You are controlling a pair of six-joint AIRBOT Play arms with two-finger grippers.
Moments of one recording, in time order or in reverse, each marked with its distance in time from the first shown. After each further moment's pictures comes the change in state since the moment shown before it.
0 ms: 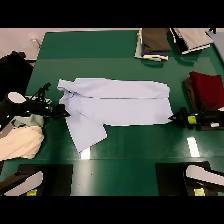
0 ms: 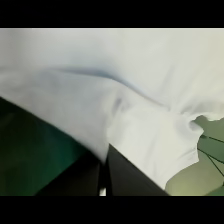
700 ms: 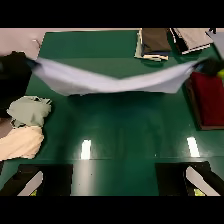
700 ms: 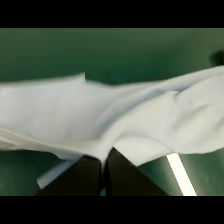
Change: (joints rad) left arm 0.000 0.288 0.735 0.028 -0.141 -0.079; right arm 0.189 0.379 0.701 -0.017 0.057 -0.028
